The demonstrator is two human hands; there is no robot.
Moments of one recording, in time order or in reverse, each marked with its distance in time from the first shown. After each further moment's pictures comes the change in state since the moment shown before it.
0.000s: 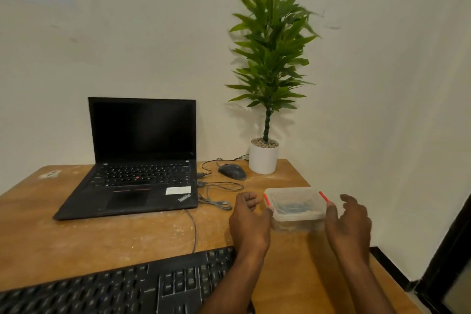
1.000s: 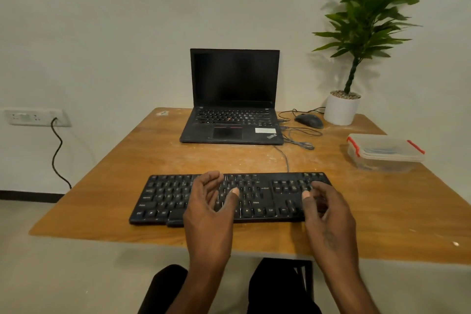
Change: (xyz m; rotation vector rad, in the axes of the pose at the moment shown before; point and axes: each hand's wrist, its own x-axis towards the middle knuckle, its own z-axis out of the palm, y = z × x) left_hand -0.138 -0.002 -0.297 -0.003 0.258 0.033; right_hand -0.266 -0.103 0.007 0.341 -0.386 -0.137
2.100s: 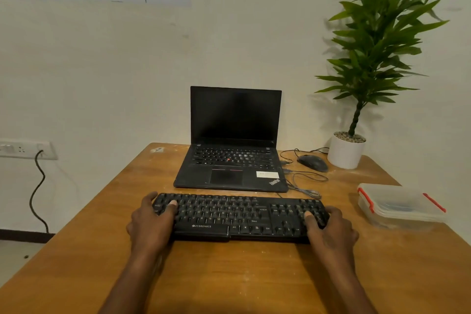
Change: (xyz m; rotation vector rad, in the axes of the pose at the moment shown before) left_hand 0.185 -0.043 -0.050 0.428 0.141 -0.167; right_hand 0.119 0.007 0.046 -0.281 -0.049 0.298
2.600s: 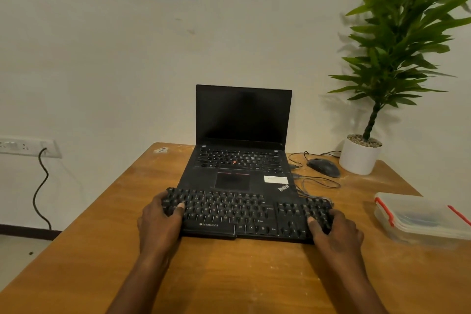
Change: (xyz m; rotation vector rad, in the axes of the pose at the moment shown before) left_hand 0.041 -0.021 0.025 -0.048 0.010 0.088; right_hand 0.031 -0.002 0.017 -0.101 -0.096 -0.048
